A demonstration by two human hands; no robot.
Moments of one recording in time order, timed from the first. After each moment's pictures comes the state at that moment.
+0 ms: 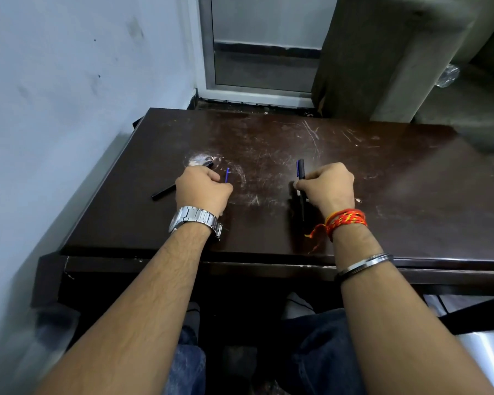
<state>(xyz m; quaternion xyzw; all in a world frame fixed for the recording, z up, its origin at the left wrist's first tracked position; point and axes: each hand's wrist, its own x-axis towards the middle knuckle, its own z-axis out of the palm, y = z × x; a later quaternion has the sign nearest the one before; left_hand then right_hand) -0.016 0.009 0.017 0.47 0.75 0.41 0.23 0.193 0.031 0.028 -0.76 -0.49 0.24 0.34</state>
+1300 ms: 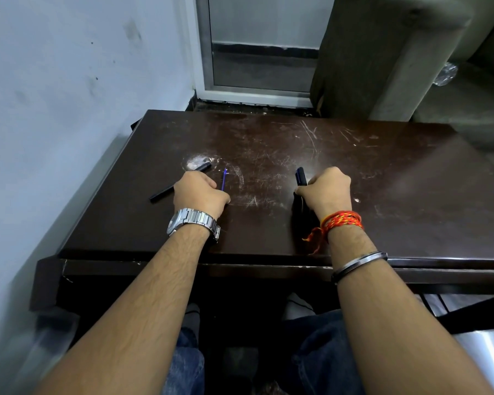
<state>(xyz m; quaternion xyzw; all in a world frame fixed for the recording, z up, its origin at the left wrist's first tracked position) -0.018 0.009 0.019 0.48 0.77 0.35 0.25 0.196 0.034 0.020 -0.79 -0.51 0.19 0.26</state>
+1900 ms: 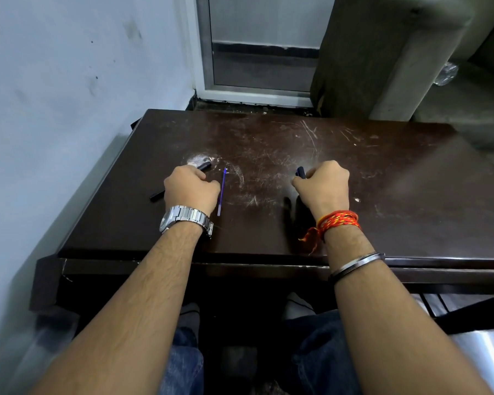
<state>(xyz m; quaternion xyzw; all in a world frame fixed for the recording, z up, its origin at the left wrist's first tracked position) -0.030 0.015 0.014 0.45 0.78 0.40 0.18 0.183 0.028 0.028 -0.77 -0.53 0.15 0.32</state>
